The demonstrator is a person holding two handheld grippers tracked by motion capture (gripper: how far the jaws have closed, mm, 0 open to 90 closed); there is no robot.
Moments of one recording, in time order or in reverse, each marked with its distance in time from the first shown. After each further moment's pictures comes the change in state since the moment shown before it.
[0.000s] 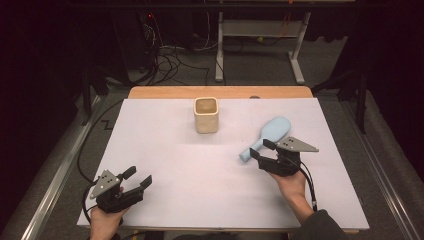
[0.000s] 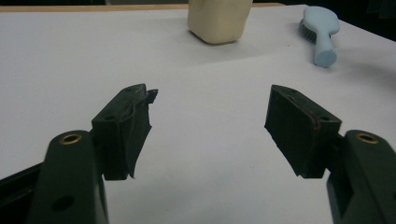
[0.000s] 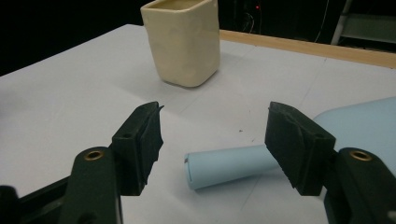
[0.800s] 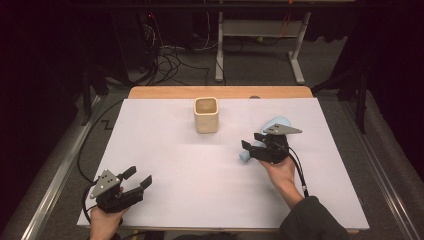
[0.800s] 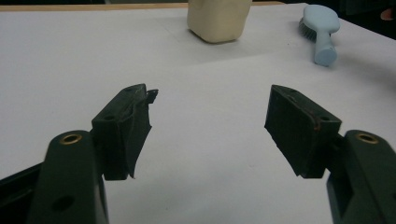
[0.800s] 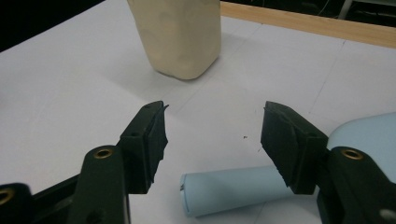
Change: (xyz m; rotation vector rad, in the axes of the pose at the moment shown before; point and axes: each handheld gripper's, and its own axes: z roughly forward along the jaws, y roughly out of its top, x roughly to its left) left arm 0.000 0.000 0.000 0.005 -0.001 0.000; right arm -0.002 0.027 0.035 0.147 -0.007 0.014
